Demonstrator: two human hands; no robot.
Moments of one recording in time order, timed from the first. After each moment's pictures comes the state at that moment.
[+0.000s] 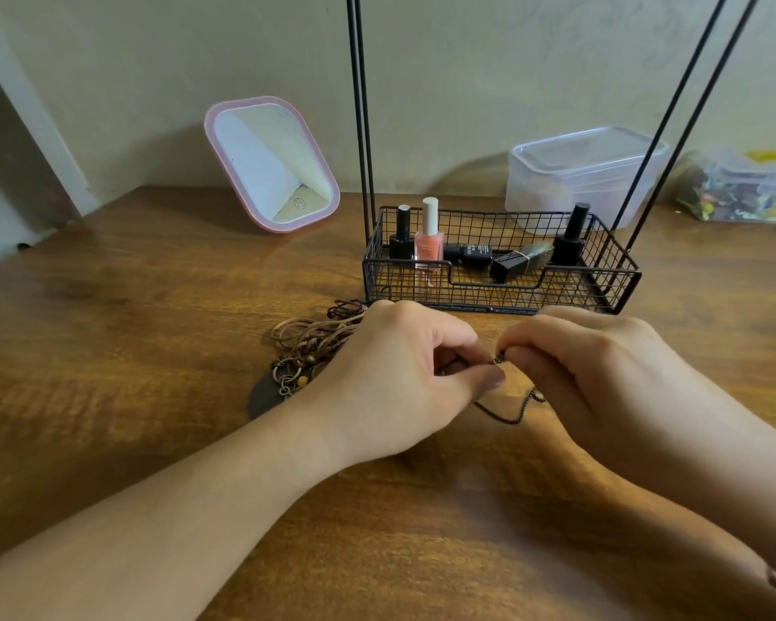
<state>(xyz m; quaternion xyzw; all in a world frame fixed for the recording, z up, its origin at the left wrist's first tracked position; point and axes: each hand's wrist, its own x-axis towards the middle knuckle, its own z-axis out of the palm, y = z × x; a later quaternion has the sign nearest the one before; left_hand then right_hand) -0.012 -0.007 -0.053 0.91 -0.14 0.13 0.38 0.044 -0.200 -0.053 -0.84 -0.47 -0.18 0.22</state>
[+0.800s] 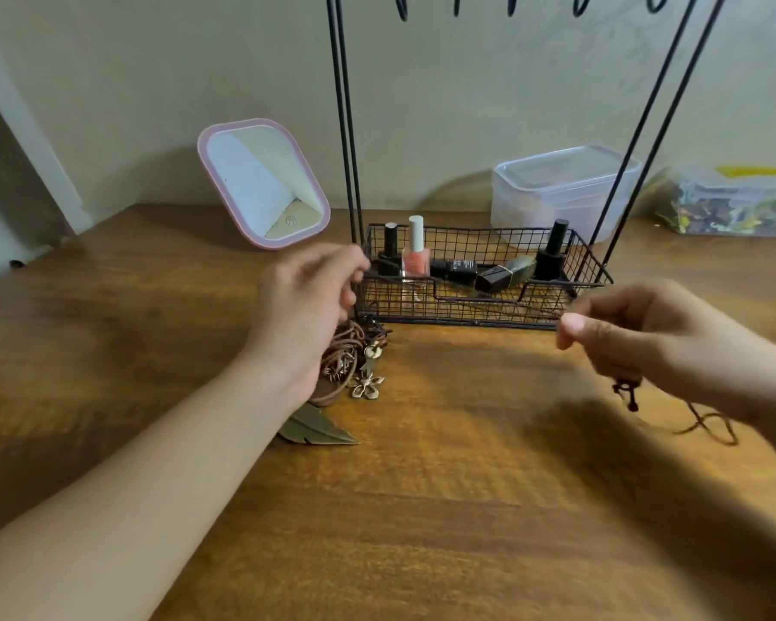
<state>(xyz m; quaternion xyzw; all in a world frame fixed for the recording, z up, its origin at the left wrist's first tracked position) 0.022 0.034 -0.048 0.69 0.11 0.24 0.68 0.096 -0.248 -0.038 -0.82 -0.33 0.10 0.45</state>
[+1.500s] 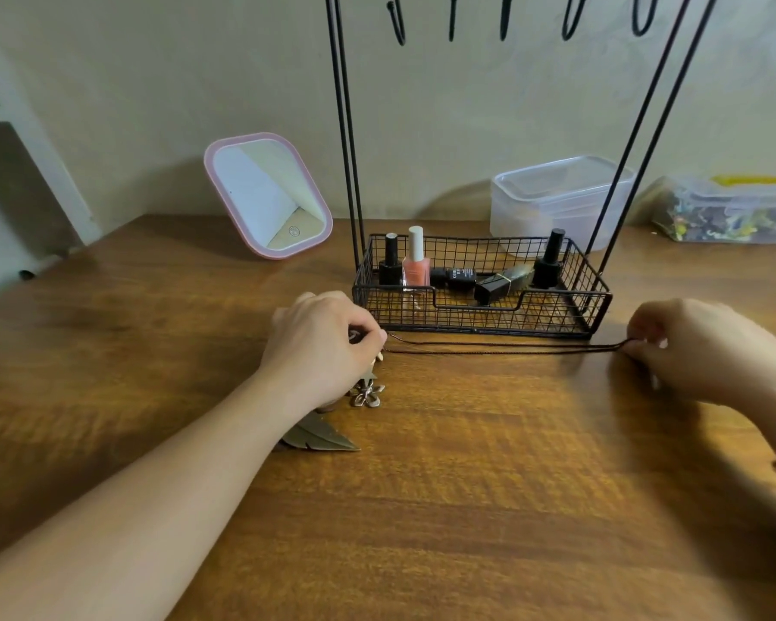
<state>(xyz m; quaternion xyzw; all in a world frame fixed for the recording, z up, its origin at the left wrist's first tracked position) 0.034 0.047 -0.073 0.97 0.07 0.18 0.16 0.139 -0.283 -0.055 -0.99 -0.10 -0.02 0.08</state>
